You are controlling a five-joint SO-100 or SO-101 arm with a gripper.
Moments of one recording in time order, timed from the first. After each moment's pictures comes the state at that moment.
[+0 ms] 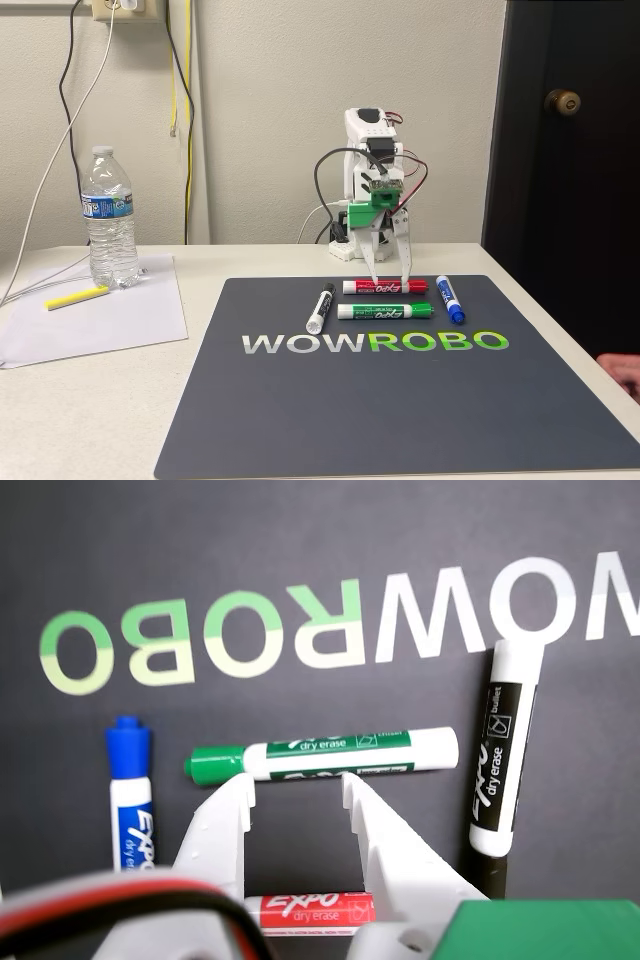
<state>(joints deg) -7.1 108.6 119.2 49.5 -78.3</state>
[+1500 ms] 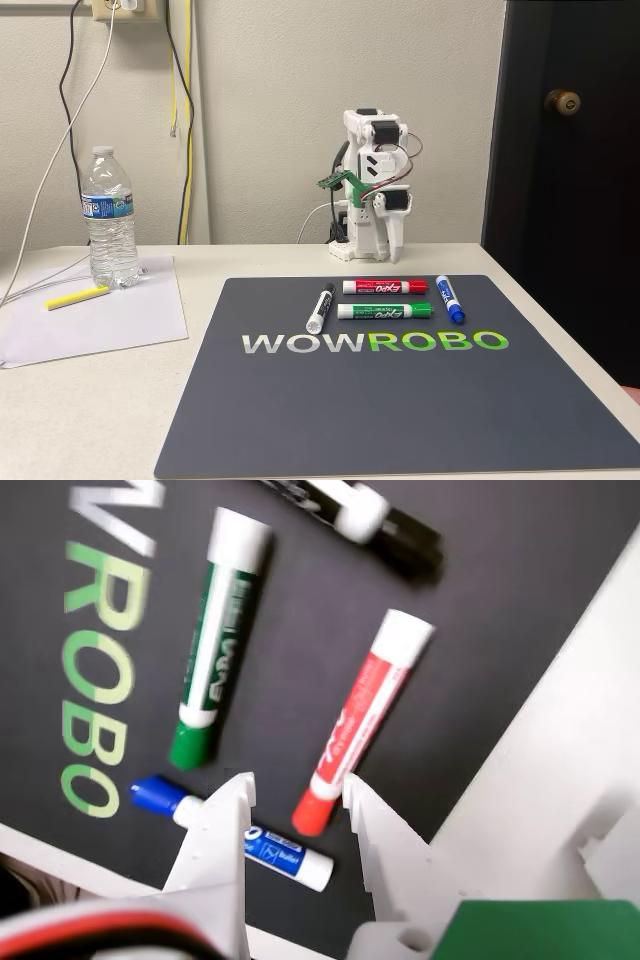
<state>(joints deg) -10.9 123.0 125.9 71.2 -10.4</state>
